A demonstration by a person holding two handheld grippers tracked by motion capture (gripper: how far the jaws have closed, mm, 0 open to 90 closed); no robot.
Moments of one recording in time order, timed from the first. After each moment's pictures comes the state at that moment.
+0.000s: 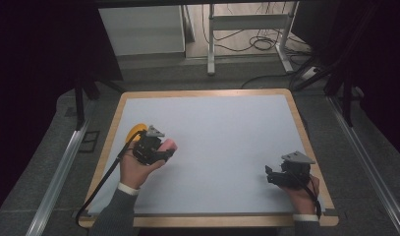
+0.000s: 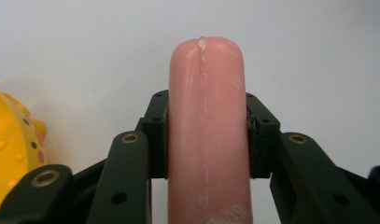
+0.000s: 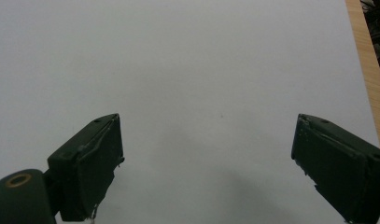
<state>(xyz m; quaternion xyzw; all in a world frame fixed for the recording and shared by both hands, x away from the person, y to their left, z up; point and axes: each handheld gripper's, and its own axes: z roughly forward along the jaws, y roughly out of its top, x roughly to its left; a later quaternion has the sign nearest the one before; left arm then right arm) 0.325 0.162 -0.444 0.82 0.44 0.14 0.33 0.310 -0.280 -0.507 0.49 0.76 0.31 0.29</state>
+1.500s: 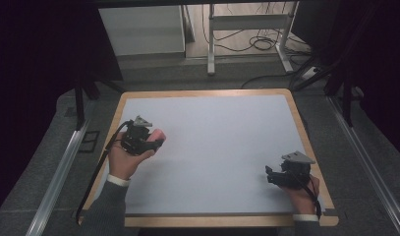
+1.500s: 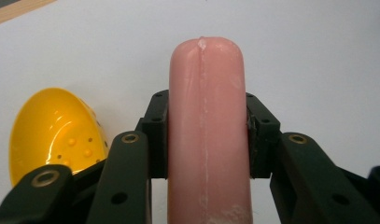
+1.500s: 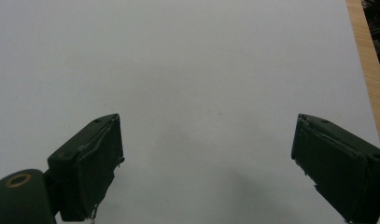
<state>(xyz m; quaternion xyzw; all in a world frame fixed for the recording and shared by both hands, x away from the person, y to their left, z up) 0.337 0.191 -0.425 0.81 0.46 0.17 0.33 0.311 -0.280 -0.508 0.50 0.76 0.31 0.29</state>
